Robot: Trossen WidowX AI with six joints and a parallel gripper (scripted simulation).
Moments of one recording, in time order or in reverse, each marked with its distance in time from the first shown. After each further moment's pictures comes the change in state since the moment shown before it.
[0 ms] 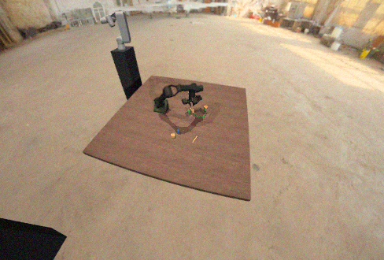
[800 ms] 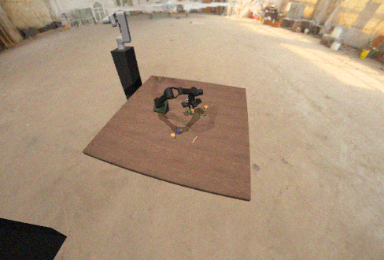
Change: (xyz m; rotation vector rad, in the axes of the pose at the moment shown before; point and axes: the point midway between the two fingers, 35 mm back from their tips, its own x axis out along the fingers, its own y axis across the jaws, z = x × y) arm 0.037 -0.004 0.000 0.000 -0.003 -0.006
